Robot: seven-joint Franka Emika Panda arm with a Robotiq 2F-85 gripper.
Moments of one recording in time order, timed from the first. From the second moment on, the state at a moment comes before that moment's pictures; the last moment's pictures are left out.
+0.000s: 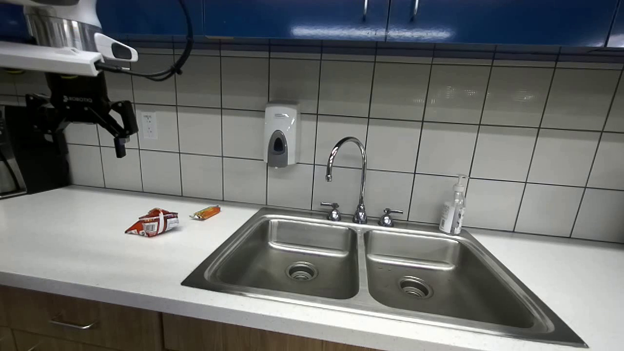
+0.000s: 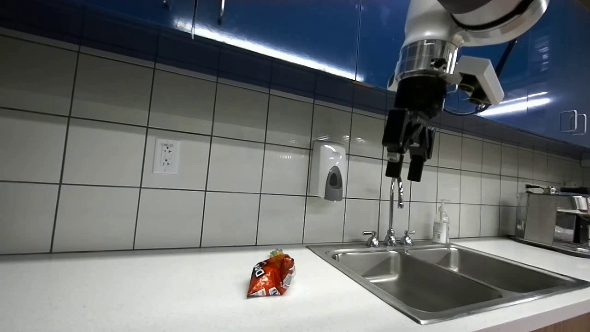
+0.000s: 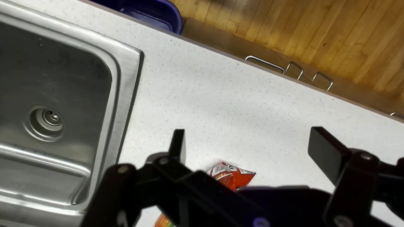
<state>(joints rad) 0.24 -0.74 0.07 -2.64 0.06 2.04 -0.16</state>
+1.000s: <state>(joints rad) 0.25 -0.26 0.04 -2.47 0.07 2.38 -0.30</state>
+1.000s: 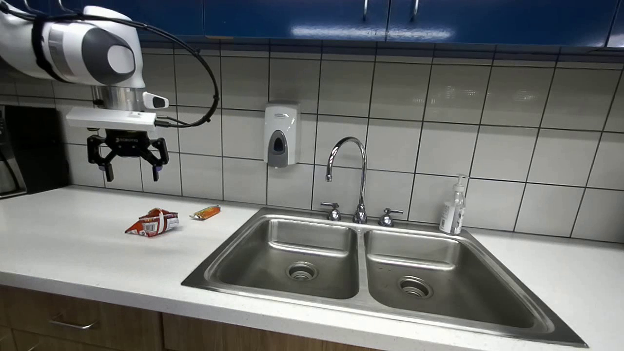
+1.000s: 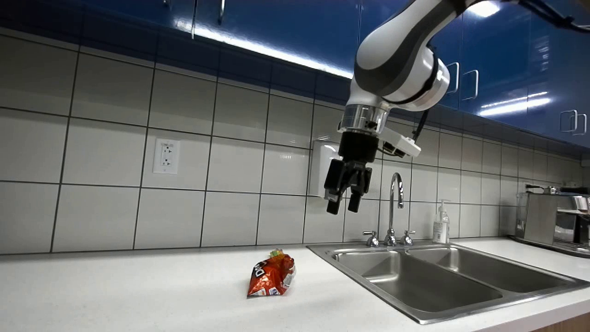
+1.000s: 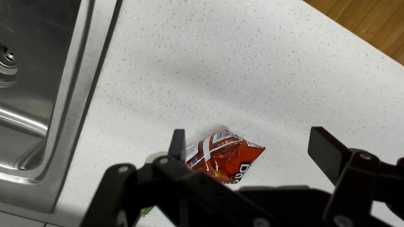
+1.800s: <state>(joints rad) 0.23 0.12 0.07 -2.07 0.07 2.20 -0.30</state>
